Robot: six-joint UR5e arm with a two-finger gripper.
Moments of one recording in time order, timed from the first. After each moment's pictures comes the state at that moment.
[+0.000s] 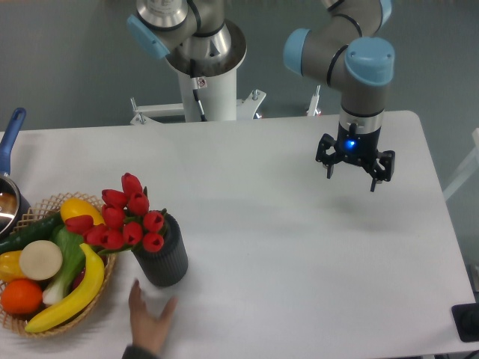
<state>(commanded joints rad) 2.83 -1.82 -1.89 -0.77 1.46 1.29</state>
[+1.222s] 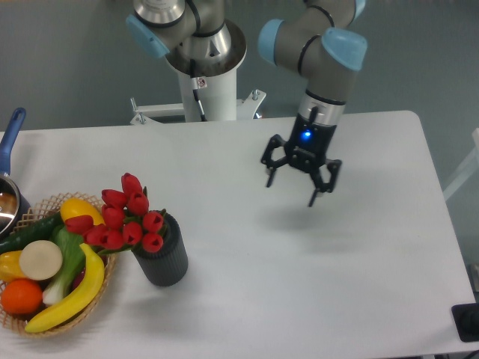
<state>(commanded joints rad) 2.75 -1.70 -2.06 -0.71 0.74 1.23</state>
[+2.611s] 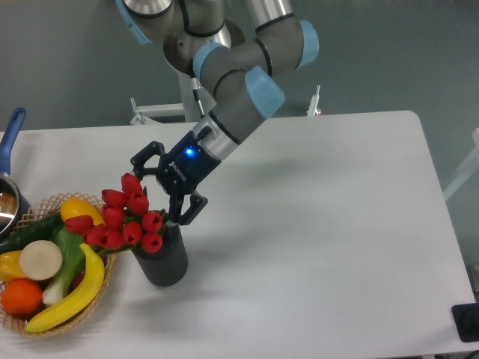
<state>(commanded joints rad) 2.45 -1.81 -1.98 -0.69 0.52 1.15</state>
